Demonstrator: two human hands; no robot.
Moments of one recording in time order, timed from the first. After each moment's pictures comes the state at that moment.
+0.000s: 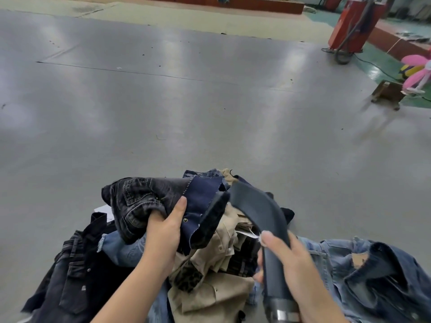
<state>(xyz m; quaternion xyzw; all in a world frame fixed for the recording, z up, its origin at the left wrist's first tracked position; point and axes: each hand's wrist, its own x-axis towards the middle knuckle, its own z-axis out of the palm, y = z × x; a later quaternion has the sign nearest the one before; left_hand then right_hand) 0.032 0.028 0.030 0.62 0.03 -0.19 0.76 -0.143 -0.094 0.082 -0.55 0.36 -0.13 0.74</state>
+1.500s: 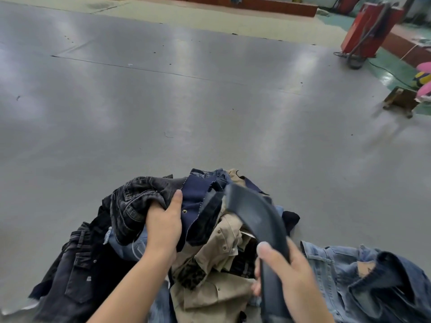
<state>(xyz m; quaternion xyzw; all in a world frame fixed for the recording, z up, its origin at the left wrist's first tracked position) 0.042 0.031 0.036 0.66 0.05 -0.12 0.74 -0.143 -0.077 0.080 -0.58 0.32 -0.13 0.74</state>
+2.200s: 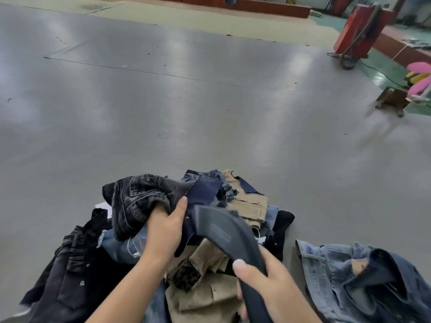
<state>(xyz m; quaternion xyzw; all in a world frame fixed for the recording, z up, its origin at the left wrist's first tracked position) 0.034 0.028 0.037 0.72 -0.06 -0.14 0.68 -0.144 -0.069 0.079 -0.66 0.29 0.00 0.70</state>
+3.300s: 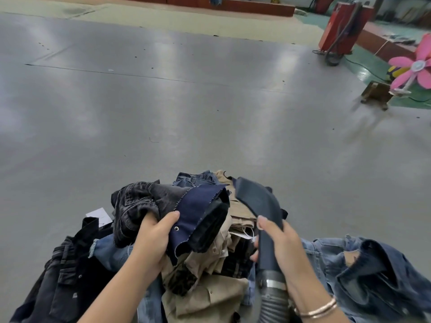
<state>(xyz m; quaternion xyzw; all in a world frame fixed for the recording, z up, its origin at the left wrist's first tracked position) 0.037 0.034 0.024 0.61 -0.02 -0.26 0.75 -0.130 -0.115 0.073 -0.57 0.41 -0.14 0.69</state>
